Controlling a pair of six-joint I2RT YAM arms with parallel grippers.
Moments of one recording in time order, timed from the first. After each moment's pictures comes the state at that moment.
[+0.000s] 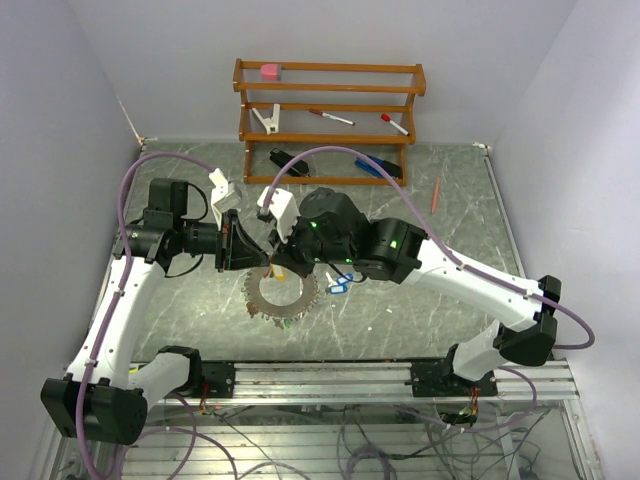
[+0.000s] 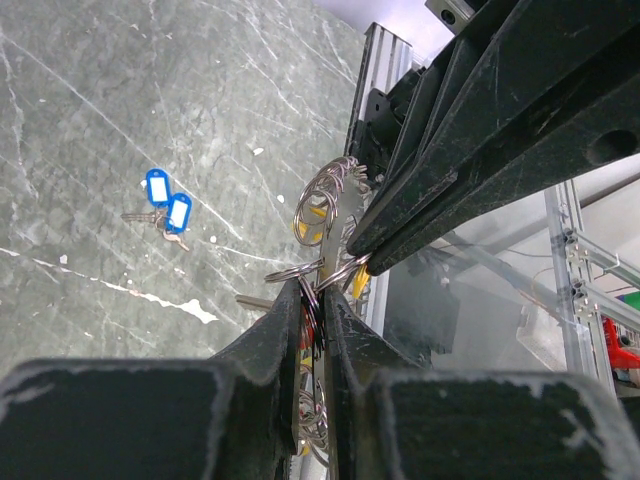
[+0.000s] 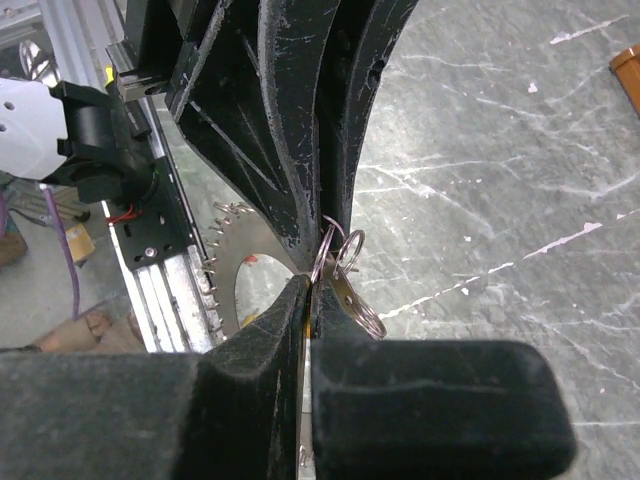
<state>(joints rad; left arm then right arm) -0.14 1.05 1.08 -0.85 1.26 0.31 1.17 1.52 1.66 -0.66 -0.03 -0.01</state>
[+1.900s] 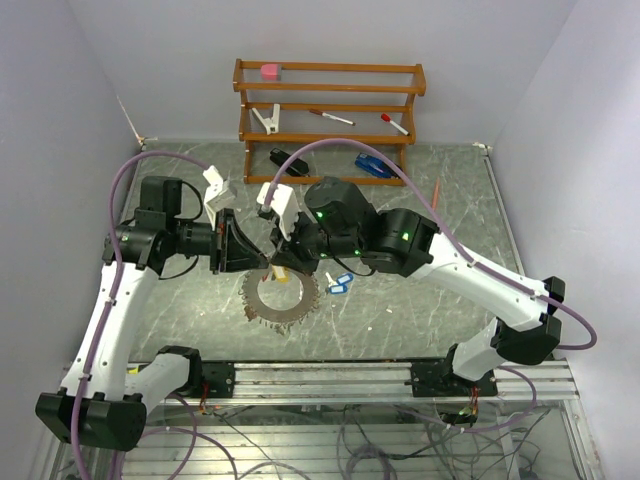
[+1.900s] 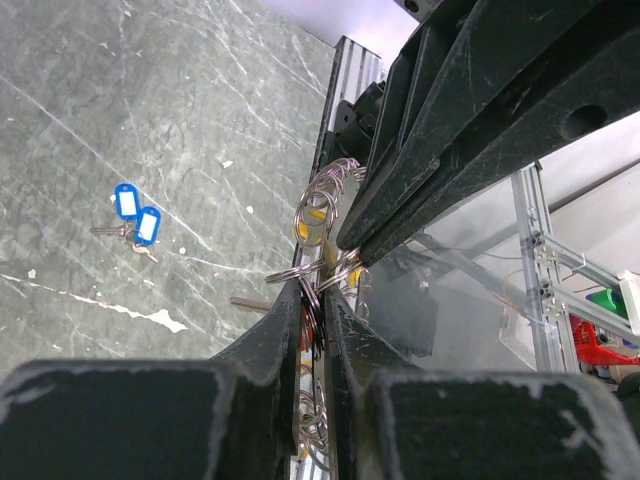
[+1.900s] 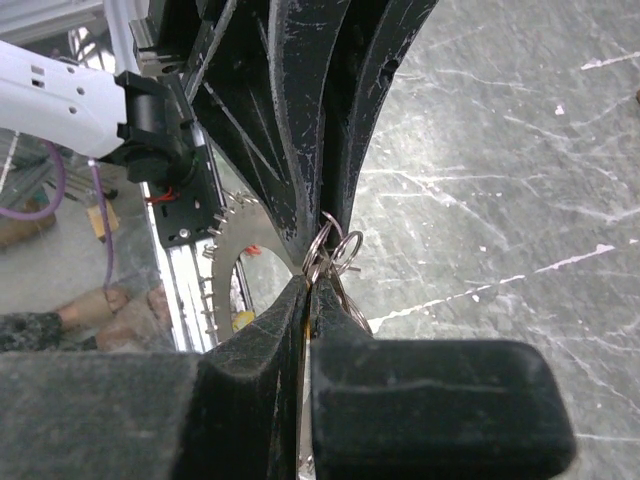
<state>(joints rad) -0.14 1.02 1.16 -0.94 1.29 0.28 1.17 1.54 1.79 -0.79 -0.12 -0.06</state>
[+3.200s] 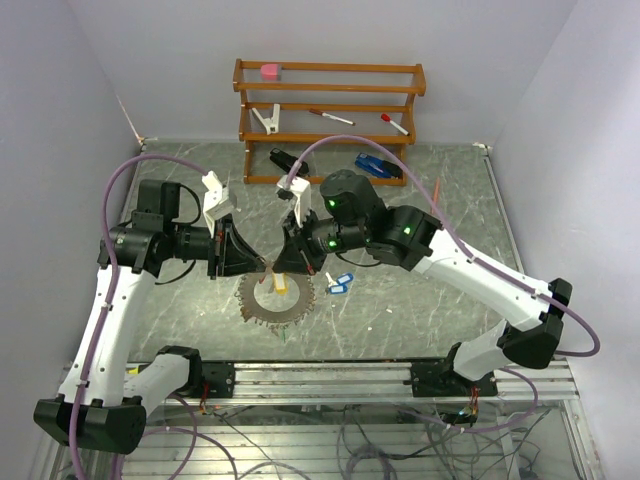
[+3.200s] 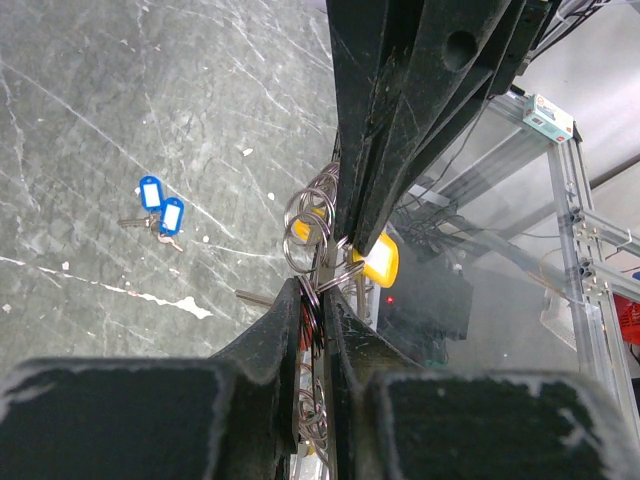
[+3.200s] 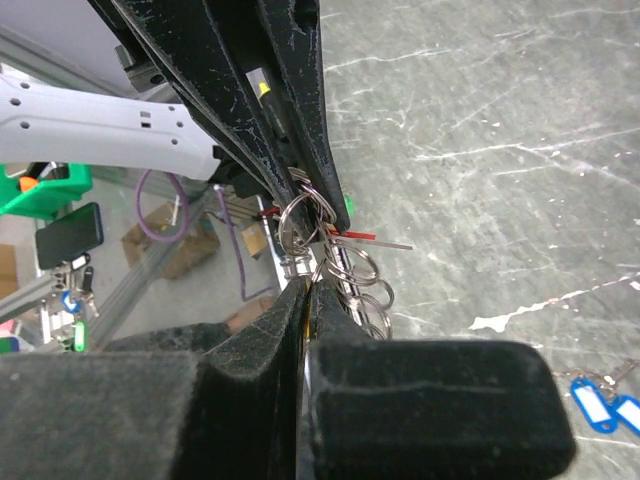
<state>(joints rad) -0.14 1.00 1.19 -1.04 1.26 0.43 1.05 1.49 1.63 -0.66 -0.38 0.24</state>
